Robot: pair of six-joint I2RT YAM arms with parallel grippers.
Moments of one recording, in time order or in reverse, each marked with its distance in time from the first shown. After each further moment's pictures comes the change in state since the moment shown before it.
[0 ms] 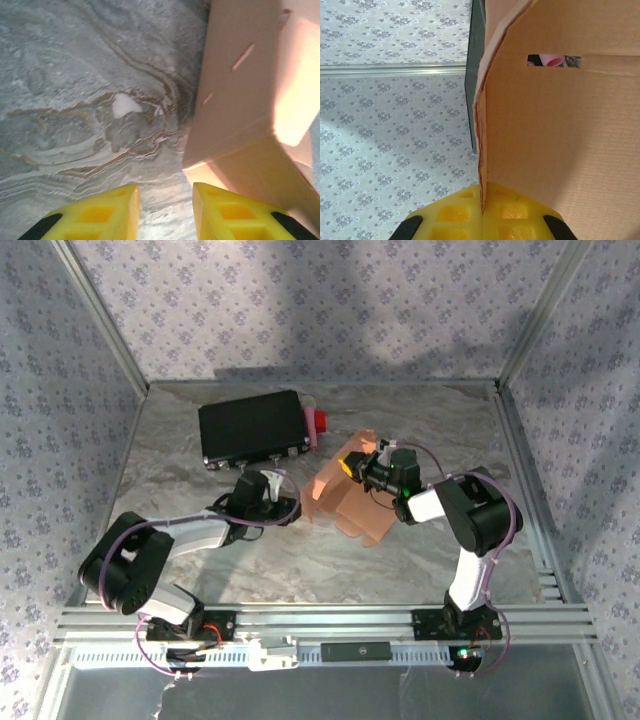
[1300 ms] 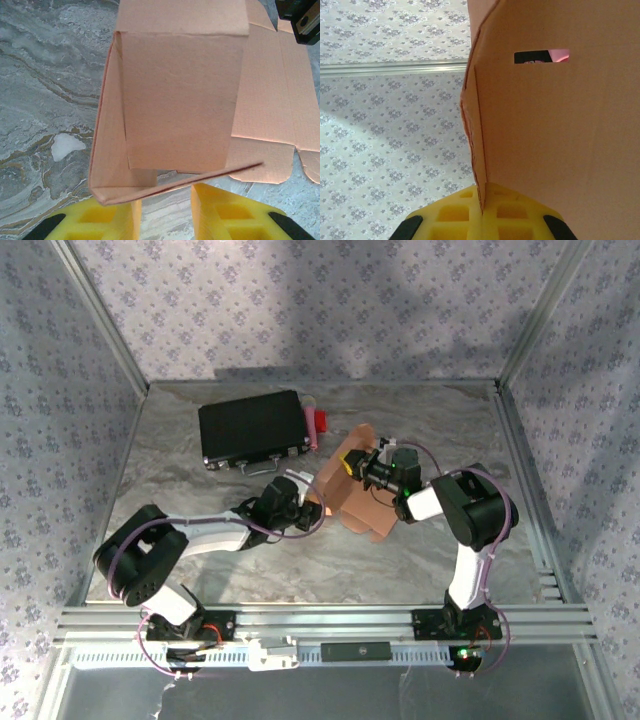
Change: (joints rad) left arm -0.206 0.078 0.089 0.022 -0.250 0.082; right arm -0.011 0.044 0.014 0.076 -0.039 0.050
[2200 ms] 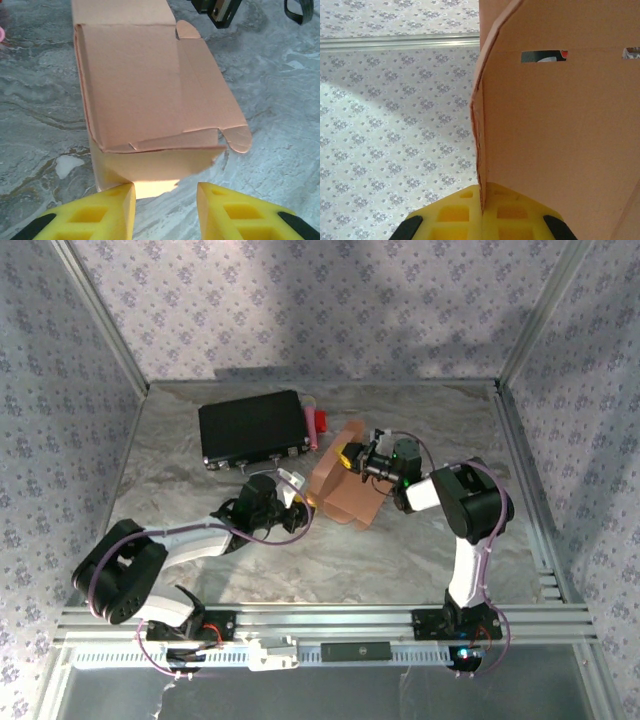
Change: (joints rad) left arm 0.106 -0.131 -0.100 0.073 0.221 0.213; right arm -0.038 0.060 0.099 0.024 -0.174 0.031
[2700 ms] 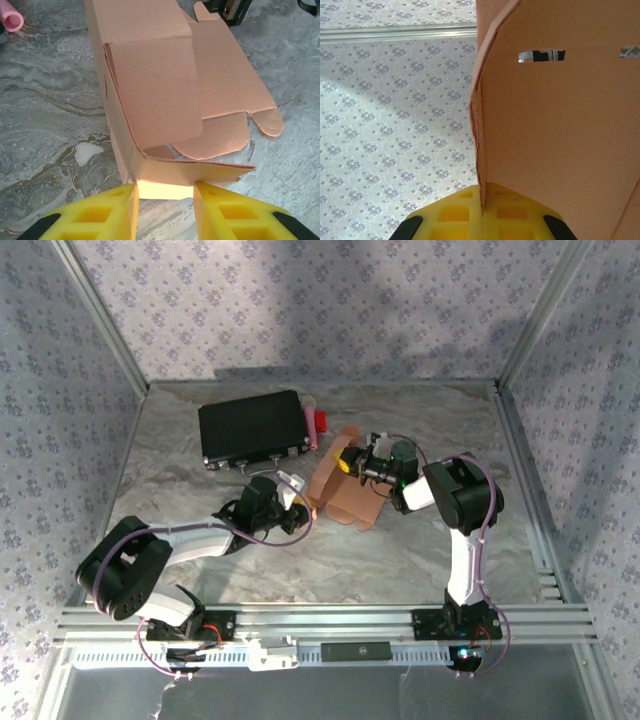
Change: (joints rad) left arm 0.000 0.029 -0.012 0.001 -0.051 0.034; right arm -0.006 0.098 0.026 0.059 -0.046 -0.005
